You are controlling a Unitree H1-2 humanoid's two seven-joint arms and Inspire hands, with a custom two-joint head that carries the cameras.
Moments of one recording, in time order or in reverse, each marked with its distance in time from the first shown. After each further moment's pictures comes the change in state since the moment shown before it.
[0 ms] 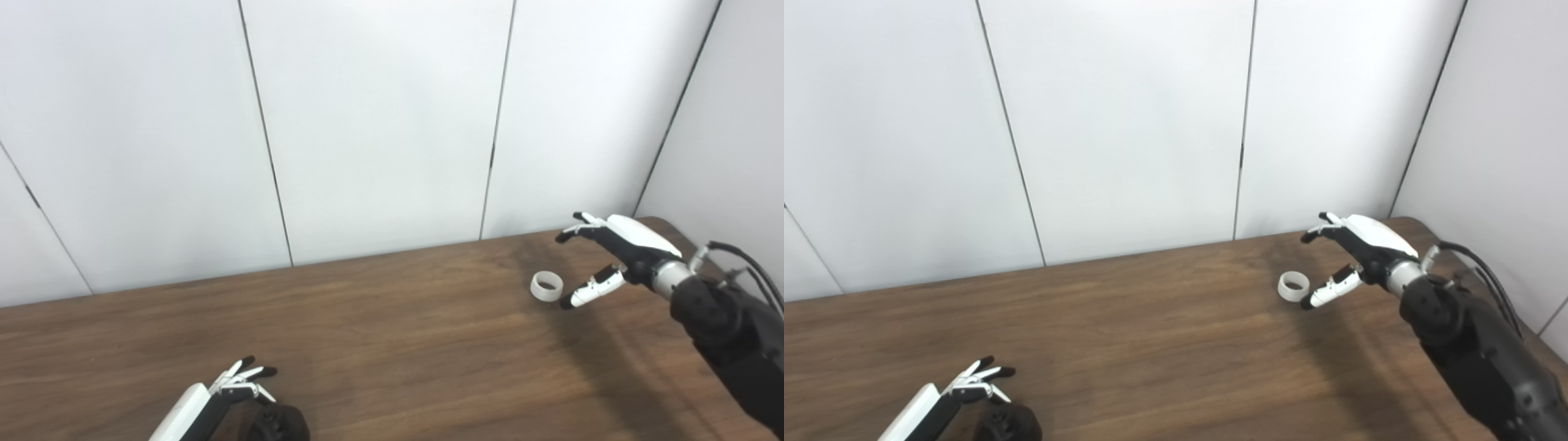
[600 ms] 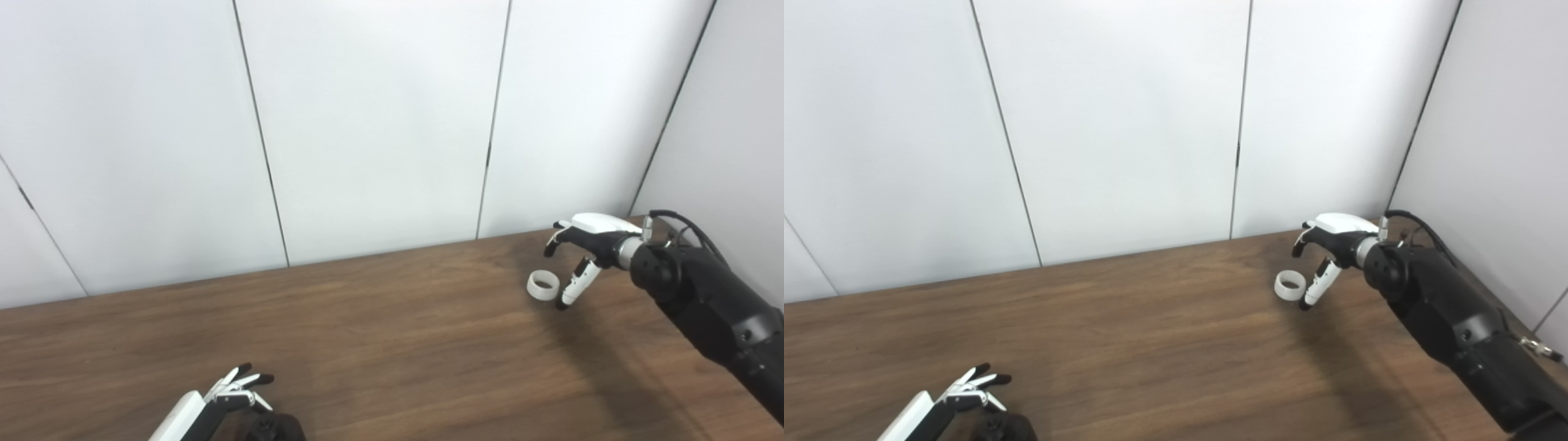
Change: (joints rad) left arm 0.026 -0.001 0.015 -0.044 0.000 0.032 -0.031; right arm -0.191 0.006 0.171 0.241 -0.144 -0.051 0.106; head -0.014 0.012
